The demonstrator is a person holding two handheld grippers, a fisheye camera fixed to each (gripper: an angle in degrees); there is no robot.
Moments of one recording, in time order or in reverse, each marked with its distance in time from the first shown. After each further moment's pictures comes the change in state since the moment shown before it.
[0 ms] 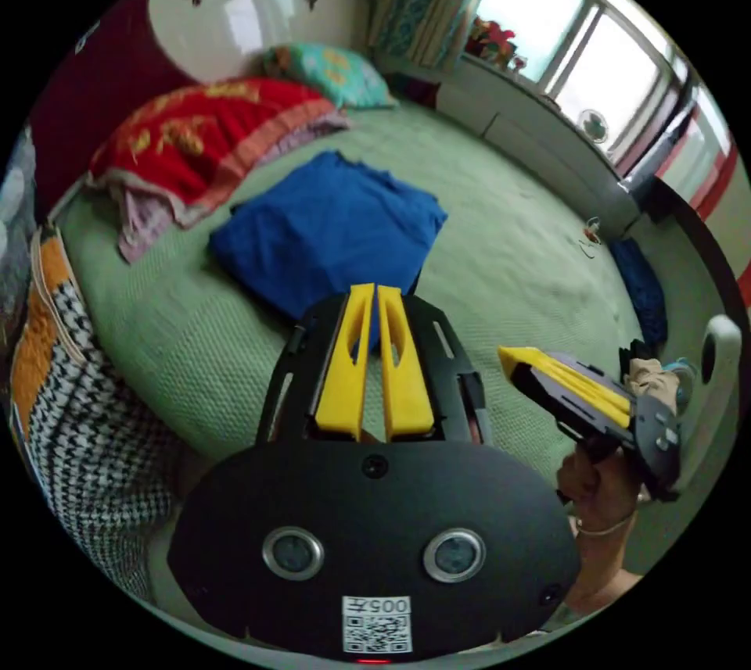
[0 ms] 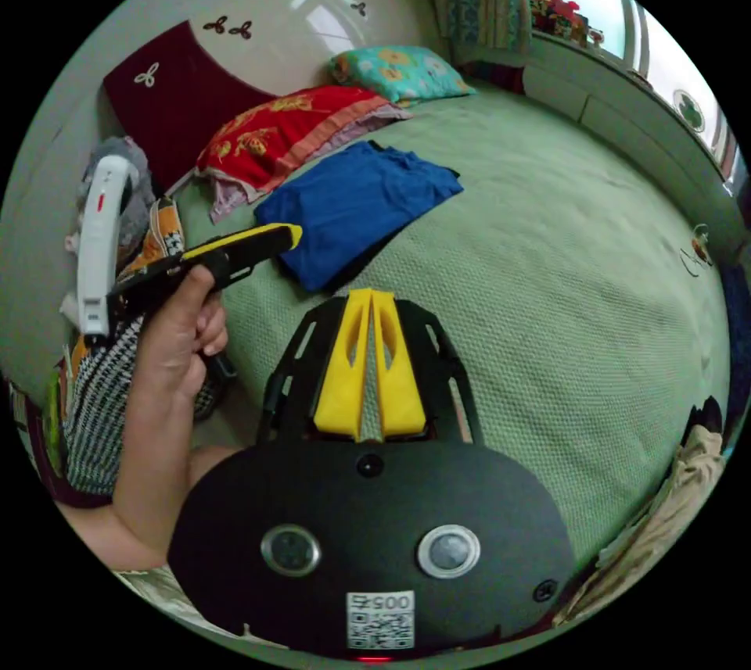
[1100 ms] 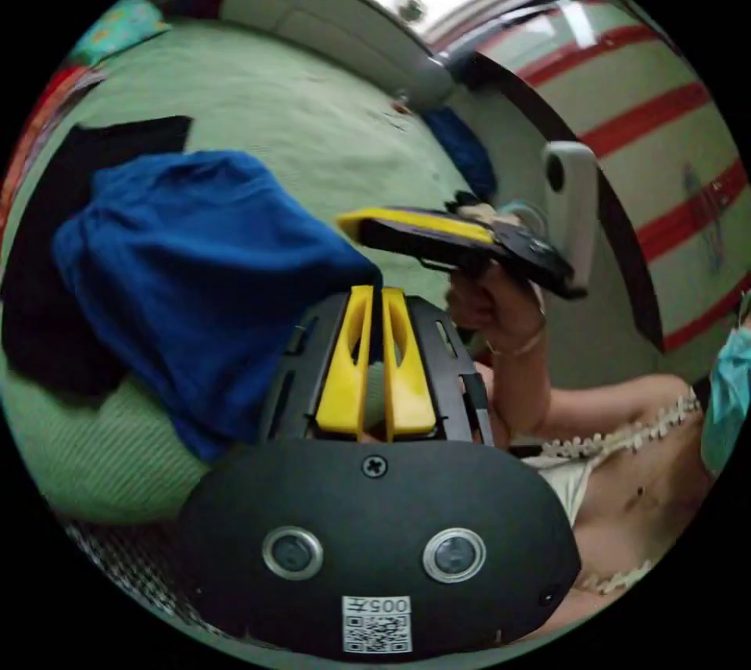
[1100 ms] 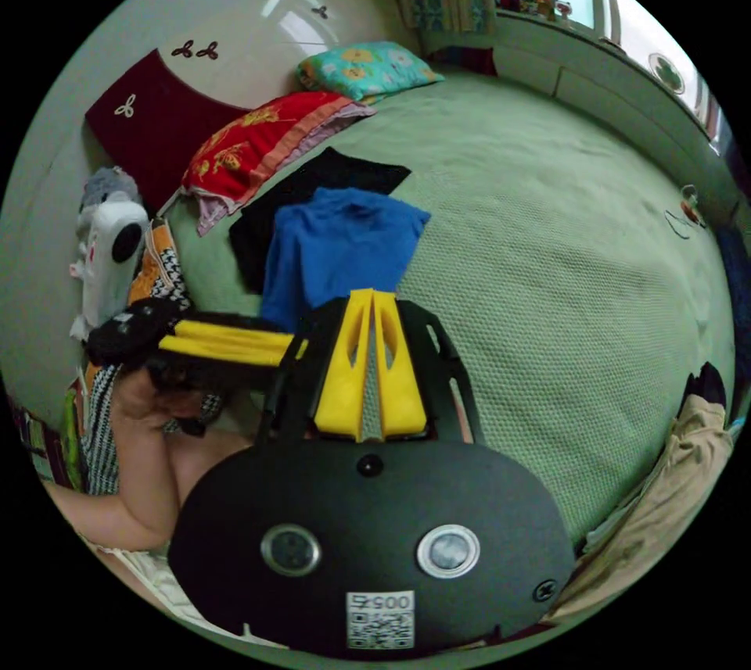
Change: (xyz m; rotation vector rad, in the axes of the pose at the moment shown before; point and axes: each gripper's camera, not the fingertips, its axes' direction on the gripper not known) left arm -0.024 -0.057 0.009 -0.320 0.612 0.495; right arm 0.062 -0.057 0.076 0.007 -0.009 0.117
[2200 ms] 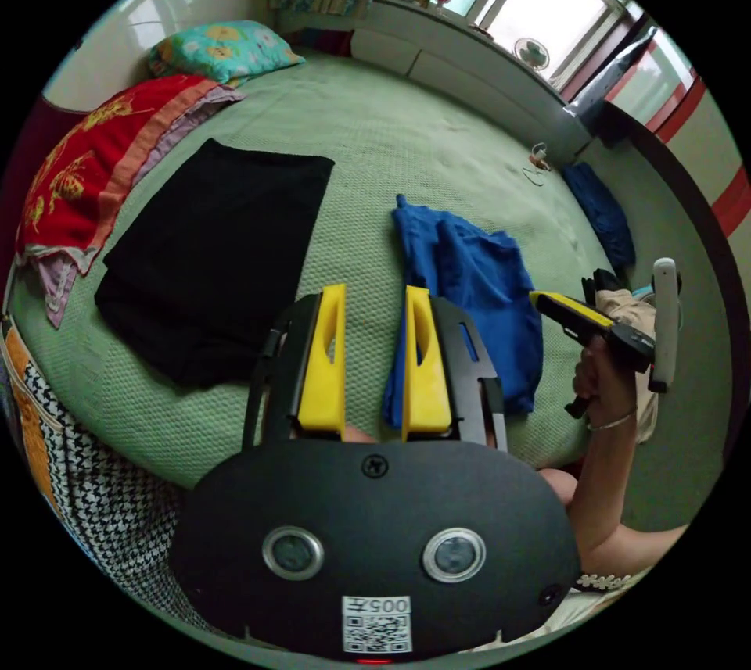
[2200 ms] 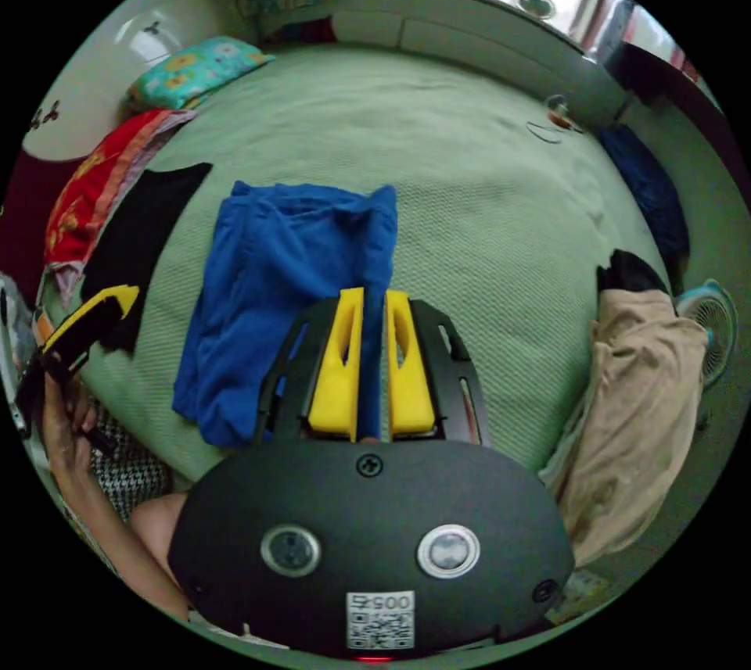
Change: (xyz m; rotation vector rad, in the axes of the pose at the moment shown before) left arm -0.023 -0.053 0.028 0.134 -0.540 -0.271; right arm 0.094 0.011 0.044 -0.070 0.422 0.341
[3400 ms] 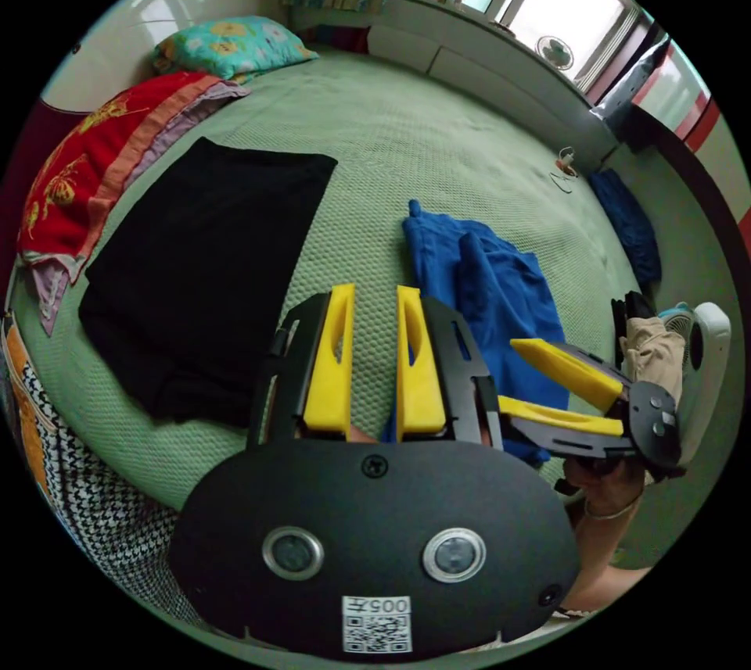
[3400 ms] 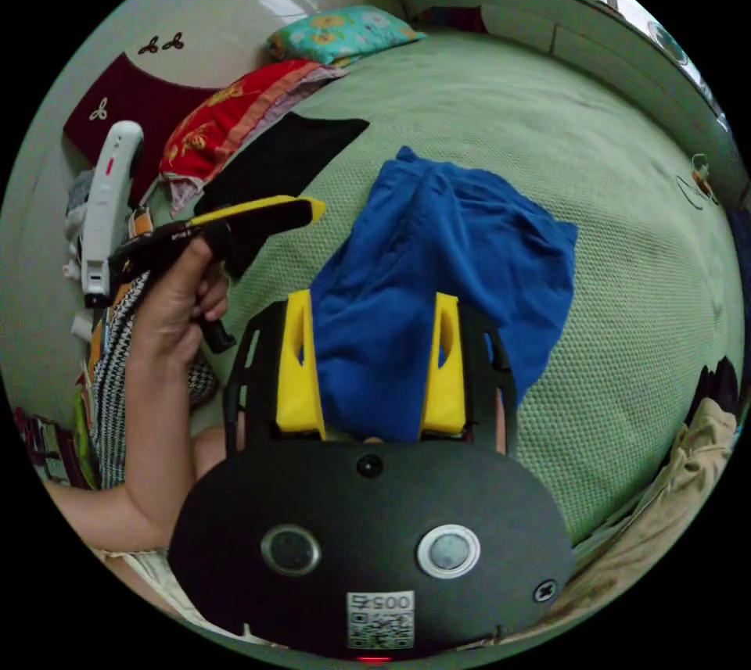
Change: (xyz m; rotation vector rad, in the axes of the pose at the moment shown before) left arm 0.043 -0.039 0.090 -0.006 -0.038 -0.063; right arm -0.070 0.032 0.012 -0.068 -0.422 -0.354
